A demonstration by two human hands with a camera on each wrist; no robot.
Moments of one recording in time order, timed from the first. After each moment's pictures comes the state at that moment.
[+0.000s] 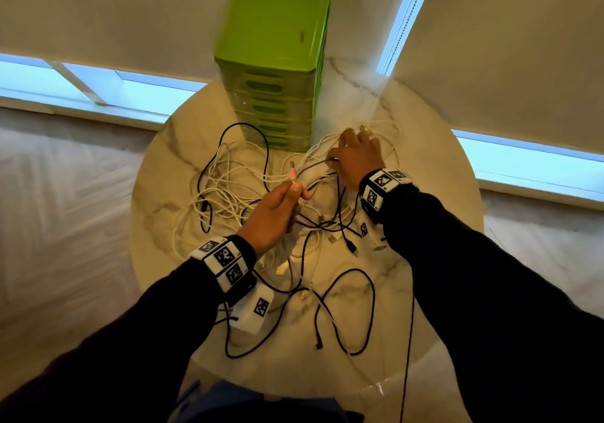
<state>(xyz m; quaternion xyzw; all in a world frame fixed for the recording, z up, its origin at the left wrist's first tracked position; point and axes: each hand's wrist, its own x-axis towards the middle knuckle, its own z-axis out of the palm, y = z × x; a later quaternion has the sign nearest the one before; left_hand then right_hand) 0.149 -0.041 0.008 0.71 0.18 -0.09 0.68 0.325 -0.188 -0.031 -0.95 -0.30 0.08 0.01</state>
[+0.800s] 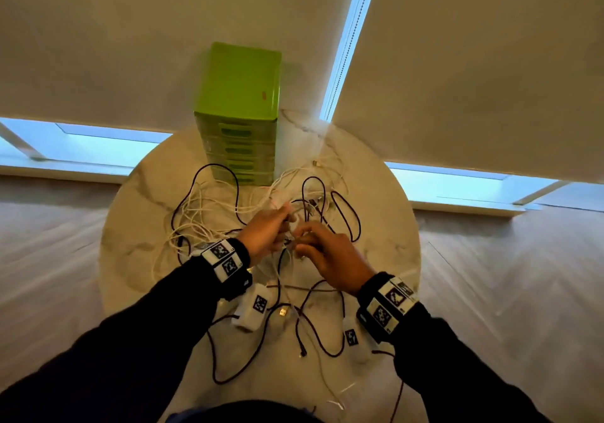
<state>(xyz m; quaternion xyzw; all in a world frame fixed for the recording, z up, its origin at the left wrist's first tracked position) 0.168 -0.054 0.026 0.61 0.20 -0.22 0.74 0.151 -0.238 0.054 -0.84 -0.29 0.16 0.43</state>
